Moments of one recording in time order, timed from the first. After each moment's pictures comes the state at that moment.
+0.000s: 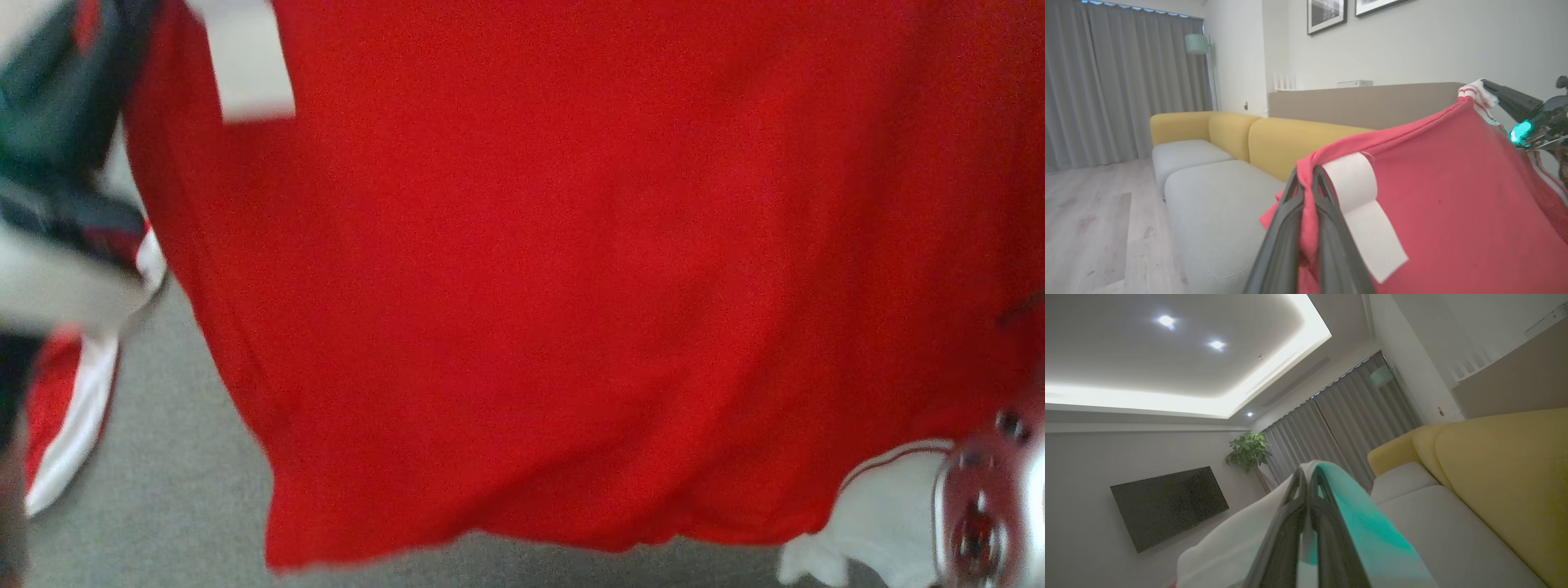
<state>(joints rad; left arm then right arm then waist) -0.52 0.44 -0.05 -0.60 -0.75 -0.03 0.72 -0.89 -0.06 -0.29 -0.12 0.81 0.12 0.66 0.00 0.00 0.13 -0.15</state>
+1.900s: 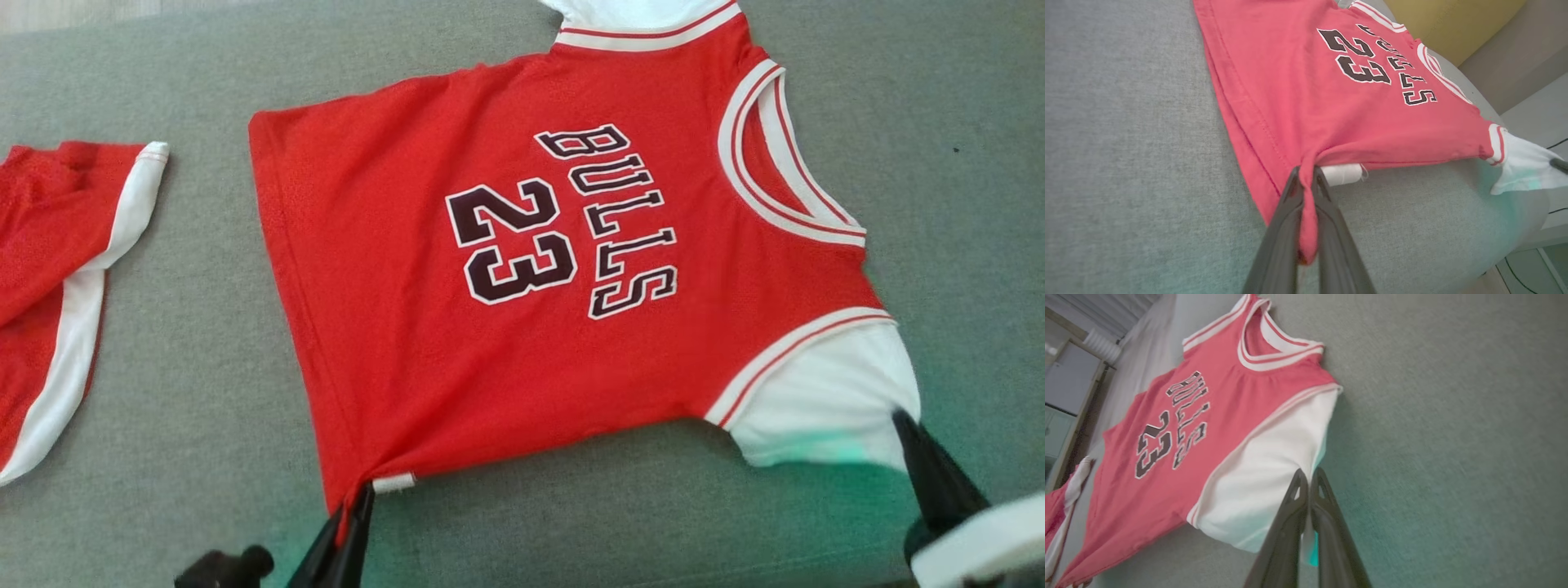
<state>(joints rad) 0.23 0.40 -0.51 -0.18 -0.64 0.13 -0.05 0.30 -0.04 -0.18 -0.28 0.63 0.12 0.46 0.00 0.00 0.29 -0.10</state>
